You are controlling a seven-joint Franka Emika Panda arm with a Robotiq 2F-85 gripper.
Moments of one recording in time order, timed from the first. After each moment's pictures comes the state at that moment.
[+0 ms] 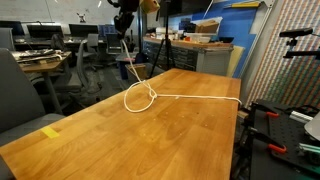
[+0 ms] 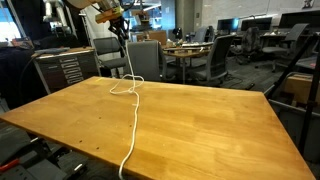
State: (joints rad) arm 0.24 0.46 0.04 -1.60 -0.29 2.54 0.00
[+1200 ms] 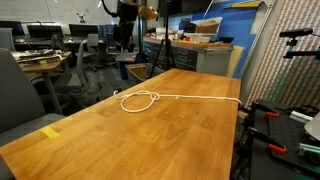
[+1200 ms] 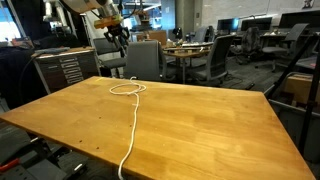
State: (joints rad) arm 0.22 0.52 0.09 -1.57 -0.22 2.43 -0.08
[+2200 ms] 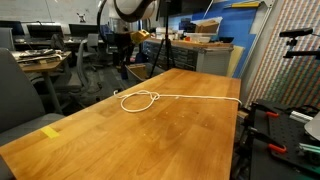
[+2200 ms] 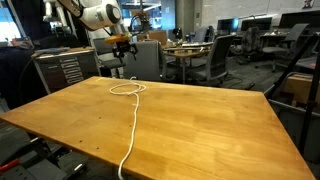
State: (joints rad) arm 0.25 0.84 0.05 -1.20 -0.22 2.16 -0.08
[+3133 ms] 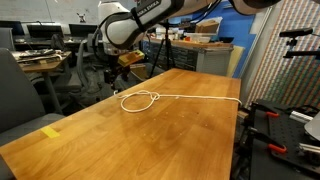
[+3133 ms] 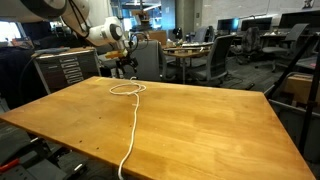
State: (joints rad) arm 0.30 1.12 0.01 -0.91 -0.21 2.12 0.22
